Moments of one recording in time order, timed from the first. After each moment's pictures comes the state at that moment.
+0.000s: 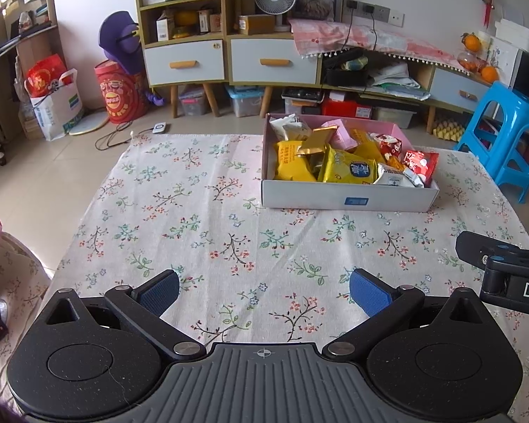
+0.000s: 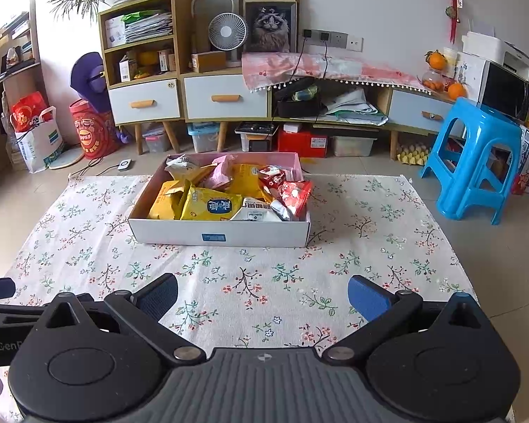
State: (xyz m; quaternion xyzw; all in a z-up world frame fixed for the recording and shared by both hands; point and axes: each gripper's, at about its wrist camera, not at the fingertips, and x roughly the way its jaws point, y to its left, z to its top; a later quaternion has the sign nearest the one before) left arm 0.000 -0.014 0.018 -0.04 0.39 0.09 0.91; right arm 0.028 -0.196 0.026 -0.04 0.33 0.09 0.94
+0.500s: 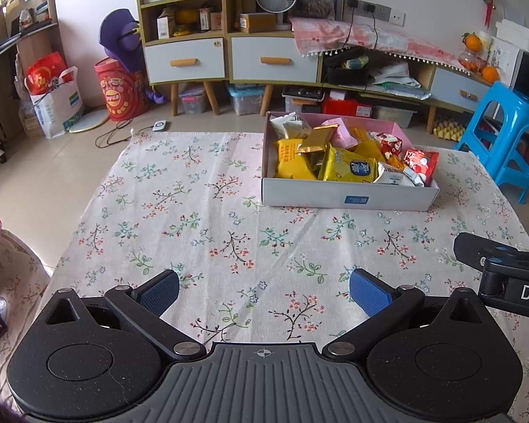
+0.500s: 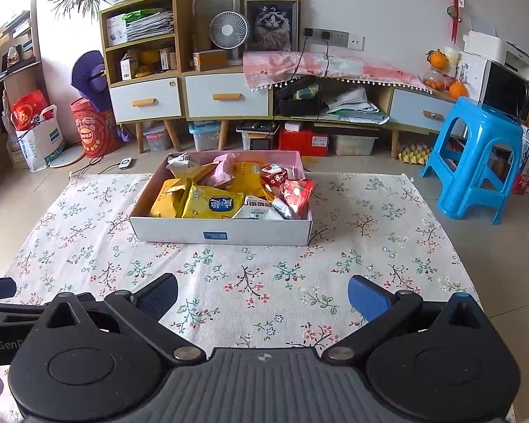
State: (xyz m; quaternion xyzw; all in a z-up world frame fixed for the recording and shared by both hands) left arm 0.000 -0.013 0.018 -0.04 0.39 0.09 0.91; right arm 0.028 -0.195 0.025 -0.04 0.33 0.09 0.94
